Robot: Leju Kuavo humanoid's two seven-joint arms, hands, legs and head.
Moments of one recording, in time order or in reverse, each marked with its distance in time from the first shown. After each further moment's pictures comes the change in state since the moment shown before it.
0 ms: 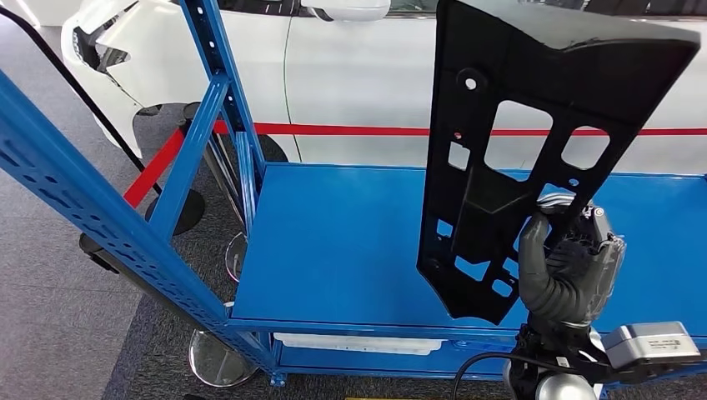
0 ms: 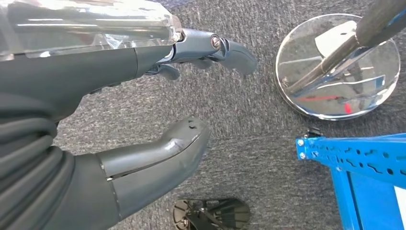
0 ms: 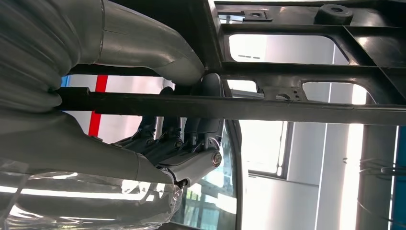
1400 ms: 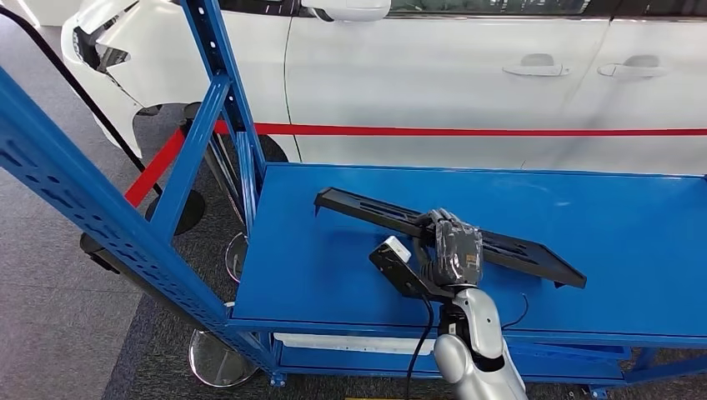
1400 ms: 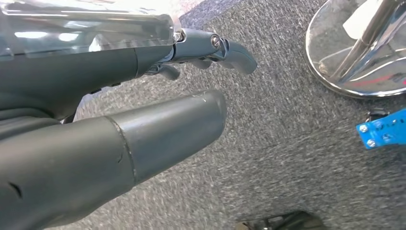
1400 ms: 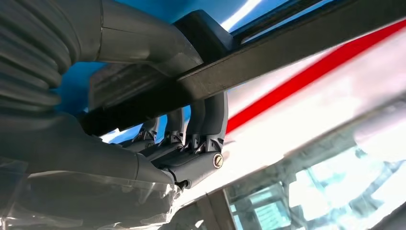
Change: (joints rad) left arm 0.013 -0.016 -0.153 0.000 -0.161 0.089 0.216; right arm -0.175 0.085 0.113 0.595 0.928 0.017 0.504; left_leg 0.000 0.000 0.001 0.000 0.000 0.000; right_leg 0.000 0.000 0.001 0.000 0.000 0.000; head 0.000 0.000
